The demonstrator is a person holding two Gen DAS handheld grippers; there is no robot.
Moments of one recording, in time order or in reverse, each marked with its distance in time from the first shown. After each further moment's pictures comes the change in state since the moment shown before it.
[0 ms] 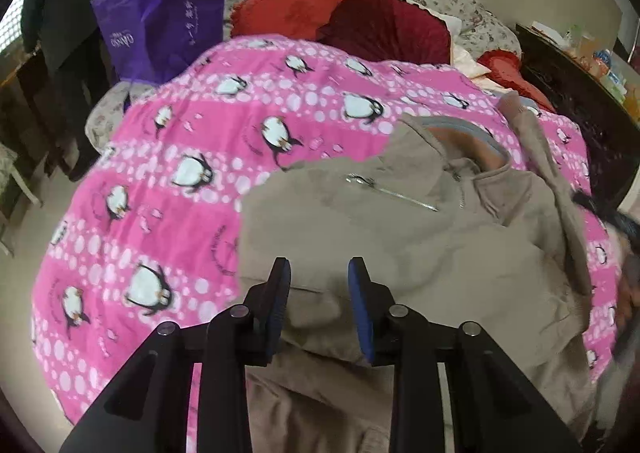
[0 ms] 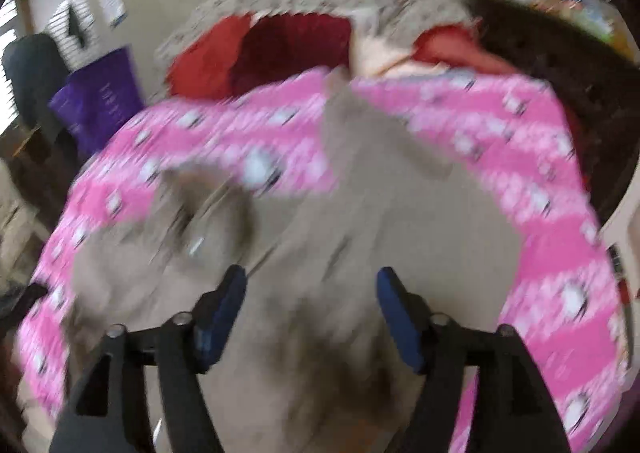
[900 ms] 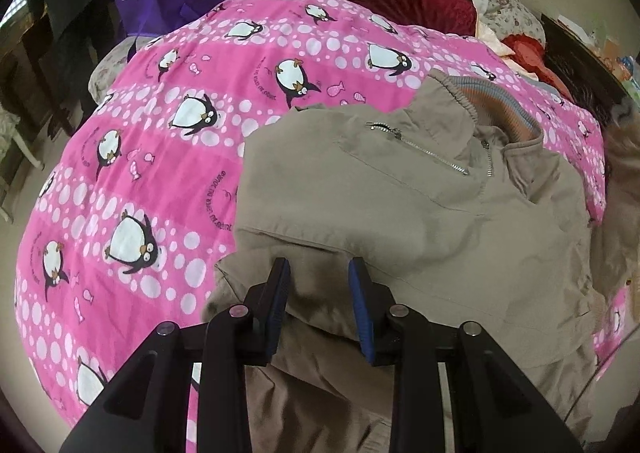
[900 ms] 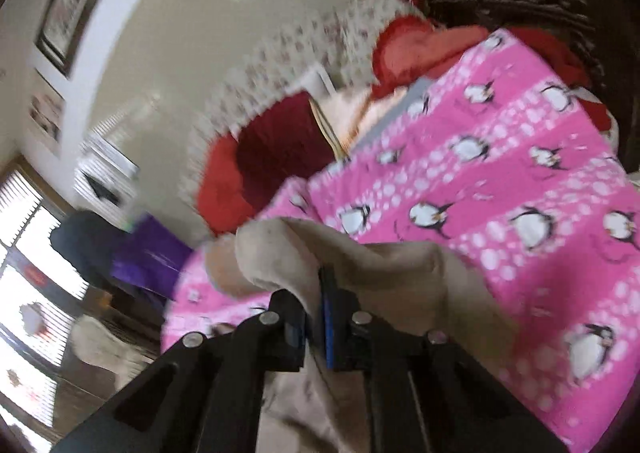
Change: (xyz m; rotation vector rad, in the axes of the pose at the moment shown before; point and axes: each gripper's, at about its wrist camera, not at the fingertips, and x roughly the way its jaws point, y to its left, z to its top) left arm 0.029 0.007 -0.016 -0.075 0.104 0.027; right arm -0.034 -0.177 0.048 0.481 -0.181 0.412
